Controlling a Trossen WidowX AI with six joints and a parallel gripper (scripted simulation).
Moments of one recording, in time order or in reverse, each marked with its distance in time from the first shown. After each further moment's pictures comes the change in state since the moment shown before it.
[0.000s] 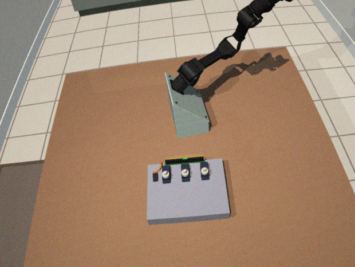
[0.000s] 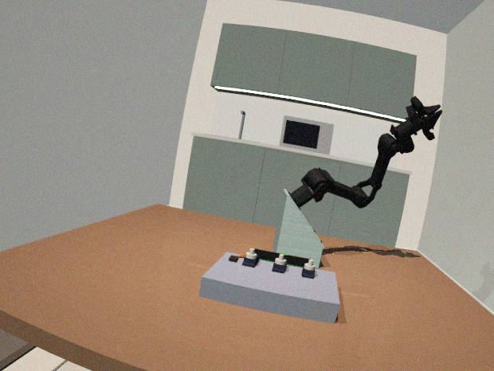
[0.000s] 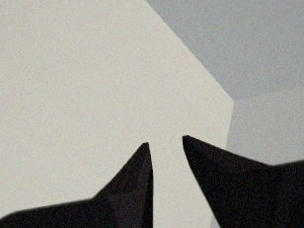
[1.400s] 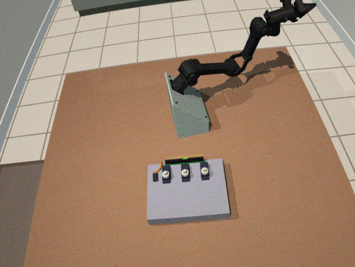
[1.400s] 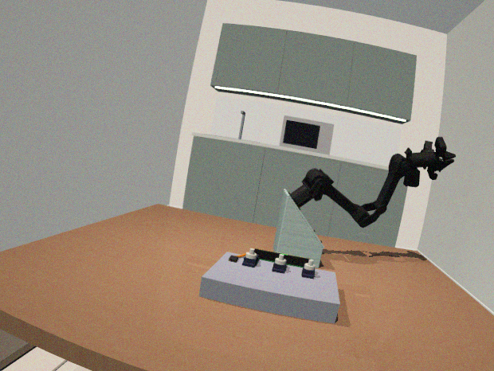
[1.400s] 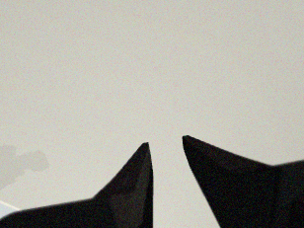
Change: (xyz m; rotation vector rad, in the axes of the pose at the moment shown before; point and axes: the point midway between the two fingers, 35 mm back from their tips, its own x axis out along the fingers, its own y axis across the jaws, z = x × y) arm -0.022 0.186 -0.056 0.085 0.167 0.458
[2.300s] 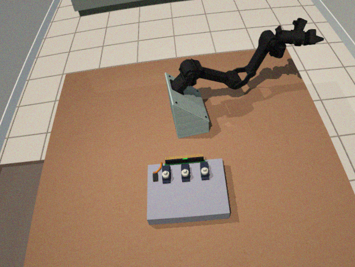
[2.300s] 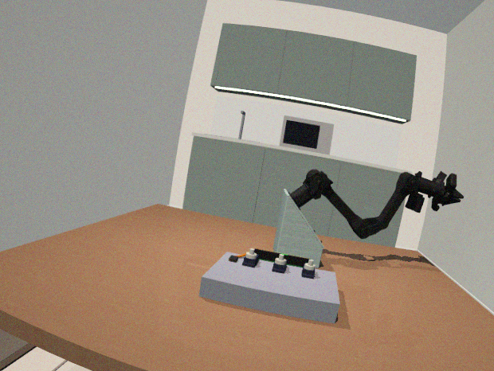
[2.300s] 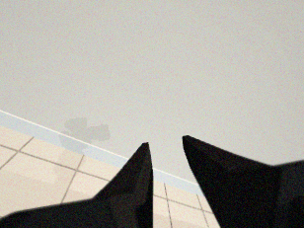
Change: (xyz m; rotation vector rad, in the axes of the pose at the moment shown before) arm 0.012 0.081 -0.123 0.098 0.327 0.163
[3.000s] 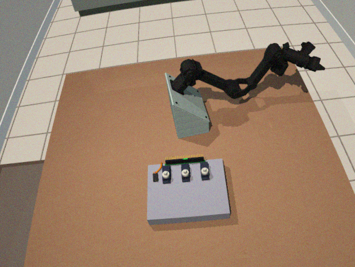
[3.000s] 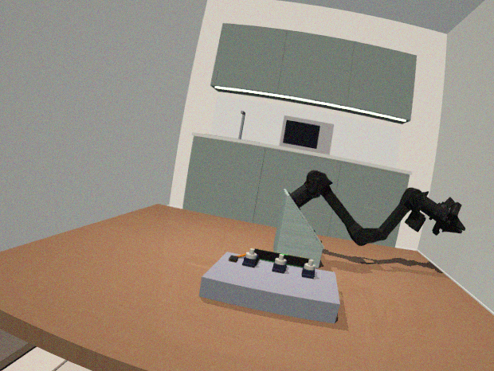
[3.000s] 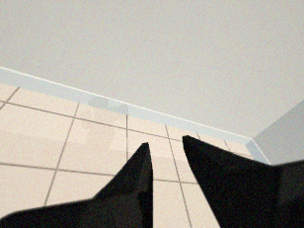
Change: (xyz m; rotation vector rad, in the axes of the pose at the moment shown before) arm 0.024 0.020 -0.115 0.088 0.295 0.013
